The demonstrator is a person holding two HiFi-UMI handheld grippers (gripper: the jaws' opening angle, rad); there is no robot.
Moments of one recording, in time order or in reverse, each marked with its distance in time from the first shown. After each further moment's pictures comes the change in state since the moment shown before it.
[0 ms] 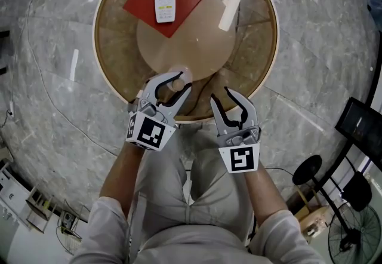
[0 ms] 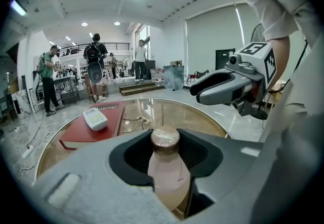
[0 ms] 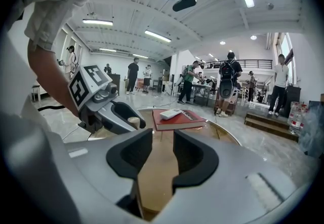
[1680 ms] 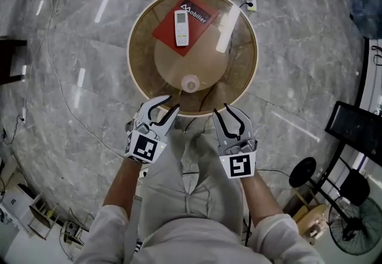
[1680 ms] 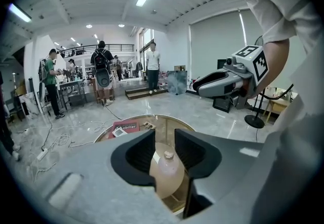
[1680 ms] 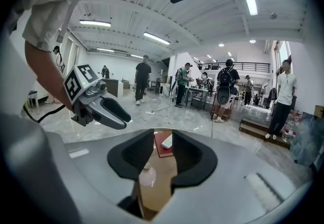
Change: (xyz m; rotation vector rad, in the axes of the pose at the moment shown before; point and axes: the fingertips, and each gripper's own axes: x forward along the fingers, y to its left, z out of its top) left arm -0.159 0.011 0.110 -0.019 0.013 0.043; right arm -0.071 0.030 0.161 -0.058 0.041 -0.013
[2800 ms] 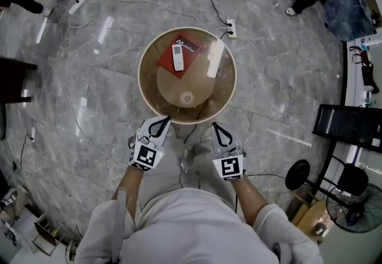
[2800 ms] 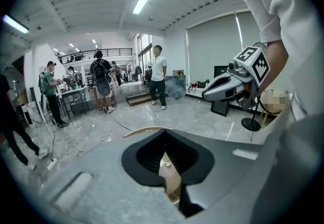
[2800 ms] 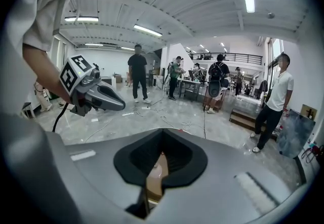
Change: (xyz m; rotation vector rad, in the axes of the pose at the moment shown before) left arm -0.116 -0.009 0.115 0.047 -0.011 0.010; right arm -0.091 0.016 0.107 0.051 0.072 -0.083
